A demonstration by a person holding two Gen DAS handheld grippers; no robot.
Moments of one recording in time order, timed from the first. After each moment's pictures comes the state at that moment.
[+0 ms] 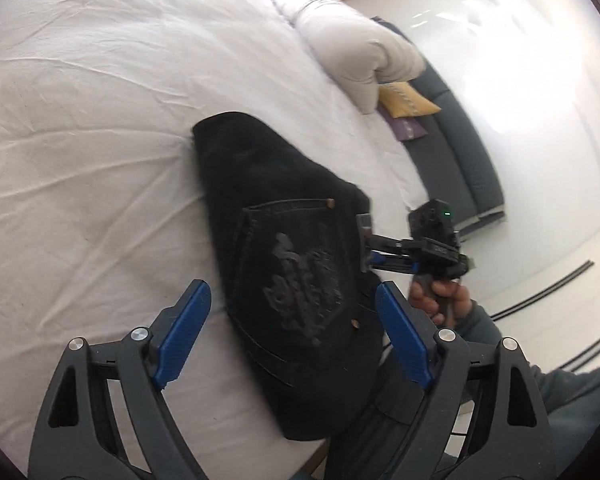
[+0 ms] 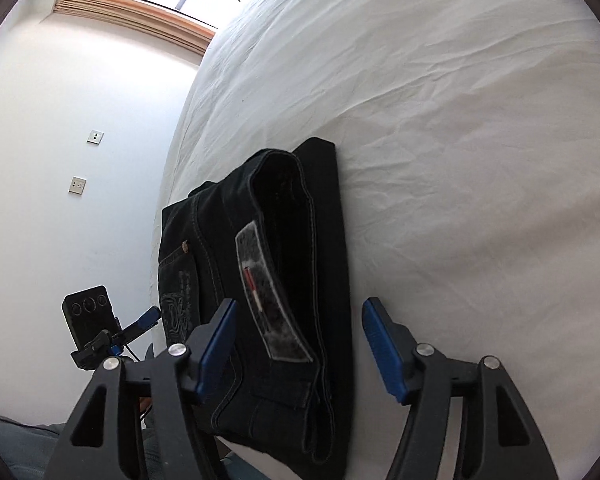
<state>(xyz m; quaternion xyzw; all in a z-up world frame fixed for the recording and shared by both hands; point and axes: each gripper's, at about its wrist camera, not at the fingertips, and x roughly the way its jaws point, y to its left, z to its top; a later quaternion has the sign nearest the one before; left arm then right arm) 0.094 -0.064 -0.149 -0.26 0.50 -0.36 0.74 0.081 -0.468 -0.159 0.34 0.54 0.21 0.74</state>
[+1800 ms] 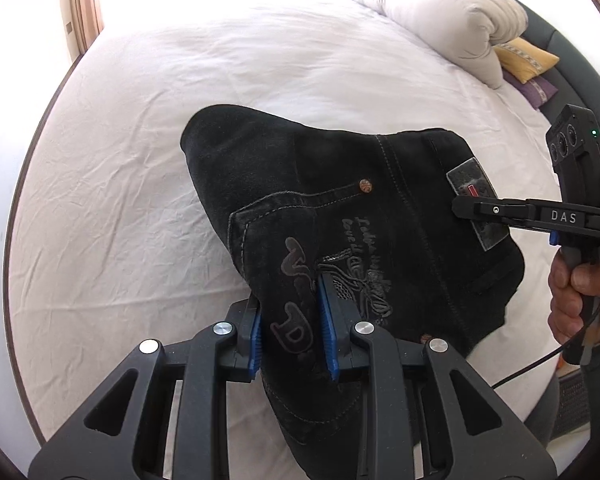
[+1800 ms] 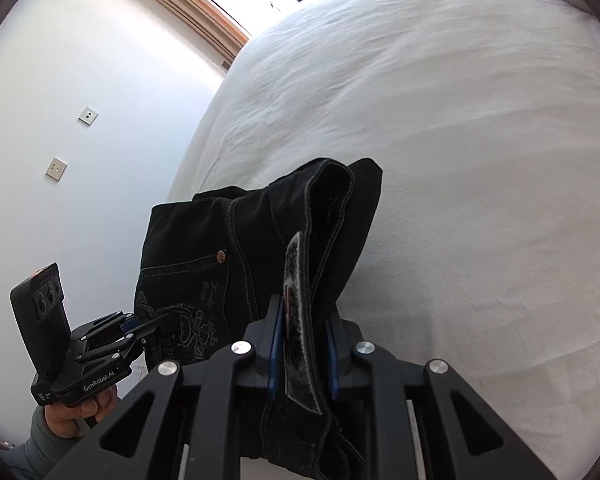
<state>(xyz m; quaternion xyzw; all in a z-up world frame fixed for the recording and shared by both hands) 0.222 -0.085 -0.105 -0.02 0.53 -0.17 0.83 0.241 -0.348 -0.109 0.22 0.53 0.18 0.80</state>
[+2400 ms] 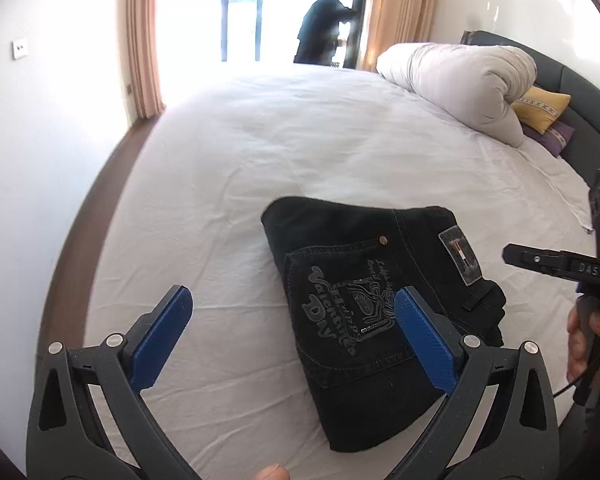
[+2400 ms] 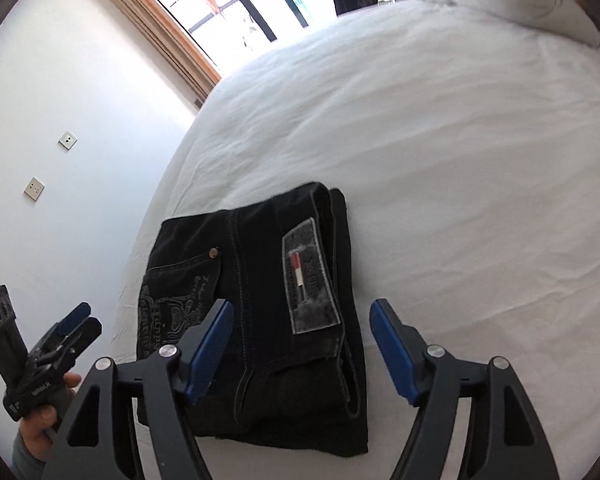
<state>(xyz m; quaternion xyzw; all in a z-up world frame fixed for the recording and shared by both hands) 0.121 -0.048 -0.026 0.00 0.37 -0.07 0.93 0.153 -0.351 -0.057 0.18 0.42 0.10 0.88</state>
